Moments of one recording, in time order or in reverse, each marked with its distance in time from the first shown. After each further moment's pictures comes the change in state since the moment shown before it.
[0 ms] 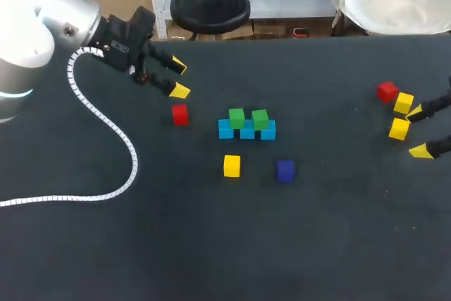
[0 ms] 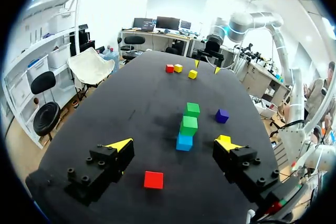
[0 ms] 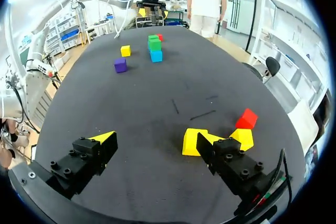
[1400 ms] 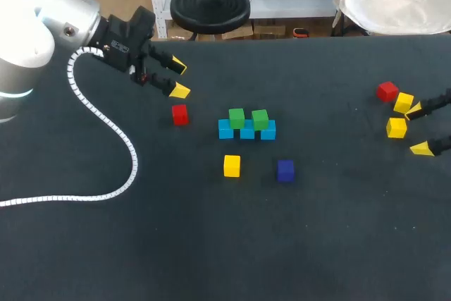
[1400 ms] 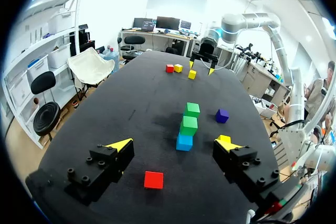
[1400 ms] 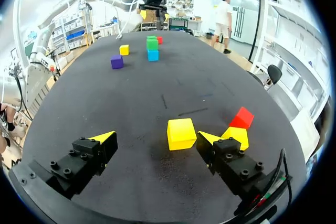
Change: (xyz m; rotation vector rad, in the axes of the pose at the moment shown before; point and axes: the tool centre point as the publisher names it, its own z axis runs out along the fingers) left arm 0.000 0.000 0.000 0.000 0.000 0.000; right arm 0.014 -0.027 0.007 -0.033 -0.050 -0.069
